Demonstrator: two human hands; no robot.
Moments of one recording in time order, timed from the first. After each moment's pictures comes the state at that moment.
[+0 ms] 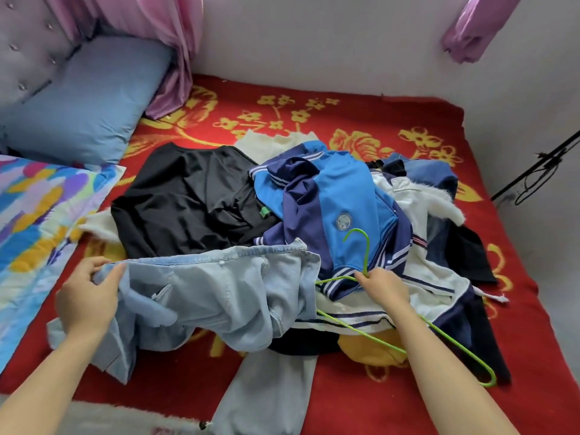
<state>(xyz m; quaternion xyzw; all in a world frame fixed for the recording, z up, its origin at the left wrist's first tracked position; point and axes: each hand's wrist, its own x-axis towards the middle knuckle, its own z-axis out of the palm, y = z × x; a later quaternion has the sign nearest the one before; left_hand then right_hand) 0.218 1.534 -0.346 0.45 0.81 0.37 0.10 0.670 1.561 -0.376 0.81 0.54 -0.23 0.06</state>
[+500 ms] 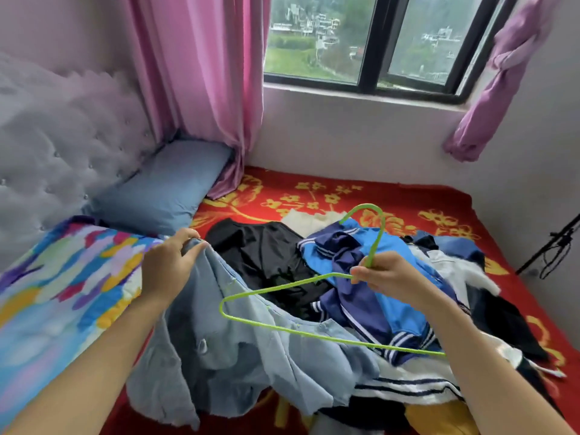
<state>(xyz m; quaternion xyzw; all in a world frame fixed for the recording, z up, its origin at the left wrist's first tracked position) 0.131 1.580 -0.213 0.62 0.65 0.44 -0.03 0.482 1.556 -0.176 0.56 0.65 -0.42 -0.30</state>
